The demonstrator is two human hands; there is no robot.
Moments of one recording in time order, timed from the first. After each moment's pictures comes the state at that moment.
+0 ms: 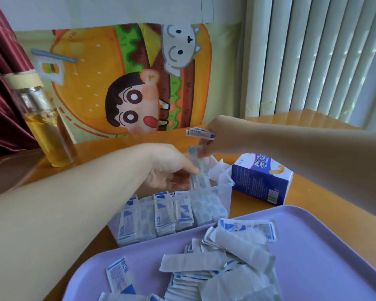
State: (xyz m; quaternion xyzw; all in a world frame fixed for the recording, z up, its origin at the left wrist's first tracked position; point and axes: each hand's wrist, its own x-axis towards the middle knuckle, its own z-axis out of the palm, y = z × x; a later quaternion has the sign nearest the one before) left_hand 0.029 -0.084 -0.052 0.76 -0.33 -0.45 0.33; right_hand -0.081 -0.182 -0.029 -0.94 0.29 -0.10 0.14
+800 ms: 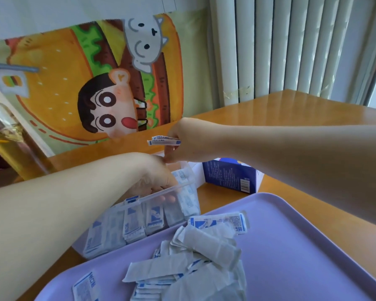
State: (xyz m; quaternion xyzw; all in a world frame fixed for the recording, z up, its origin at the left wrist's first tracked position) left_hand 0.004 -0.117 -0.069 0.84 -0.34 -0.40 0.12; right_hand -0.102 -0.183 -0.044 -0.95 0.21 -0.12 0.18
